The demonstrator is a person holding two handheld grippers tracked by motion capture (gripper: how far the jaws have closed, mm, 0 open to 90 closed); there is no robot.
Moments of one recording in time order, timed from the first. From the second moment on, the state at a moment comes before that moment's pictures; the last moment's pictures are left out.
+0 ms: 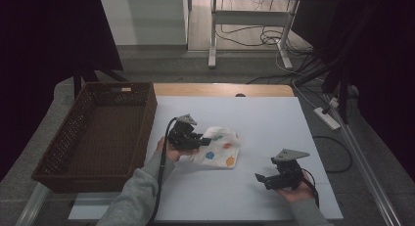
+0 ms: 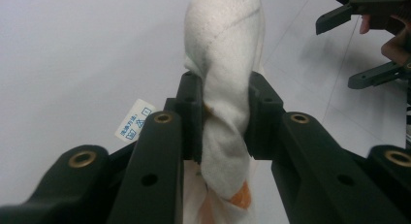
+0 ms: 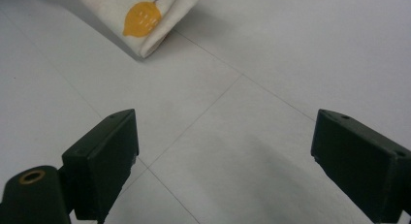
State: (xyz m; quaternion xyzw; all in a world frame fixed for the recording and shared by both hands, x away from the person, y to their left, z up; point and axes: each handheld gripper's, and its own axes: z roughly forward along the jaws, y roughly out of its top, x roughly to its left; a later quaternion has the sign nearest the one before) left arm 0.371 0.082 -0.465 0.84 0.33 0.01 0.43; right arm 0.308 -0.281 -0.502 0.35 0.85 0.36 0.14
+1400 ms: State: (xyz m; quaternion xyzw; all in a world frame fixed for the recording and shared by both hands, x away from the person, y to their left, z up) left arm 0.349 0.092 -0.439 0.83 0.31 0.04 0.46; right arm 0.307 -0.281 -0.502 0.35 0.85 0.36 0.14
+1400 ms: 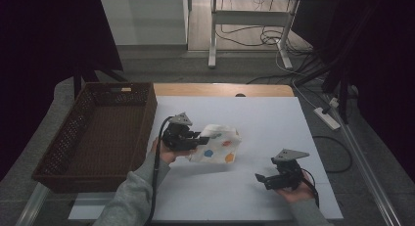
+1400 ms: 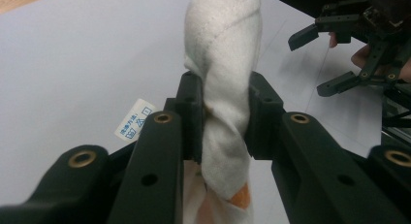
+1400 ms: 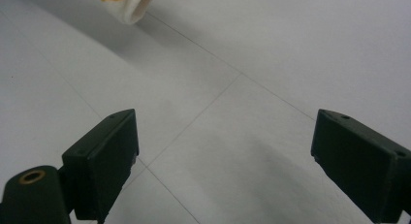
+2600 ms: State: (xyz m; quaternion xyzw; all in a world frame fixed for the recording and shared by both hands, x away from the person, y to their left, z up) left arm 0.339 0.113 -0.420 0.82 0.31 0.06 0.49; right arm 0.308 -0.281 -0.502 0.35 0.85 0.36 0.14
